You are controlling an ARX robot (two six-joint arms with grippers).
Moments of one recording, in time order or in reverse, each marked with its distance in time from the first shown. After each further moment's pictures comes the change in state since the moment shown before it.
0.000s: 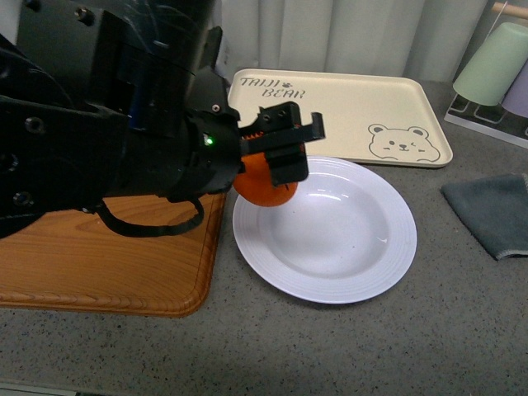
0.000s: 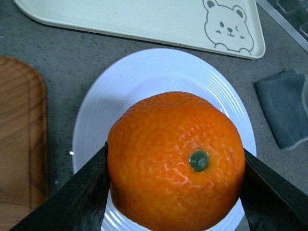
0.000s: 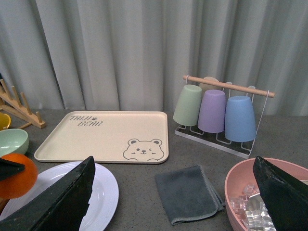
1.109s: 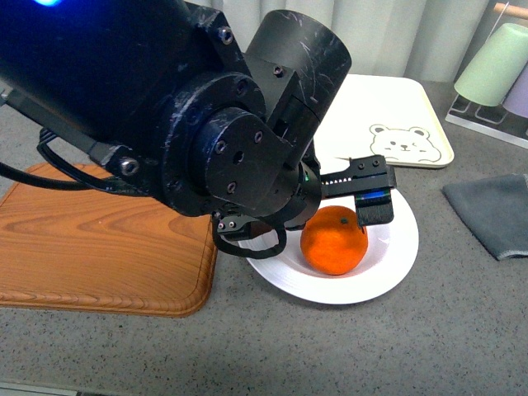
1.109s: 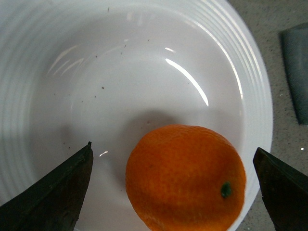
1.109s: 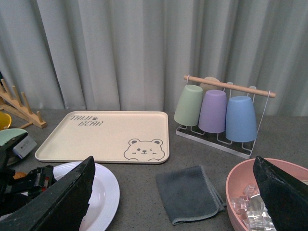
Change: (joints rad) left arm -0.090 0.198 0.261 -0.263 0.022 -0.071; right arm 0.000 0.000 0.000 0.000 -0.001 0.000
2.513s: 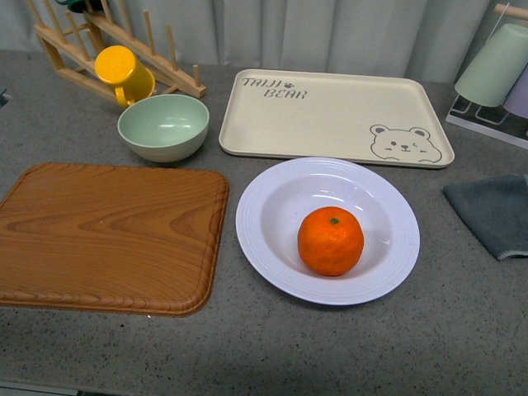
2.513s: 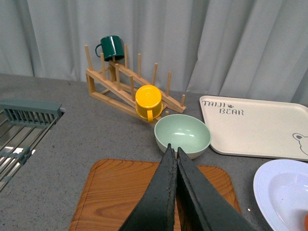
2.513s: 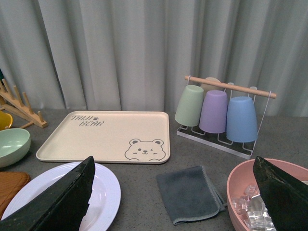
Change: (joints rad) left arm 0.507 -1.268 -1.110 0.626 -0.157 0.565; right arm 0.000 0.000 0.000 0.000 0.000 0.000
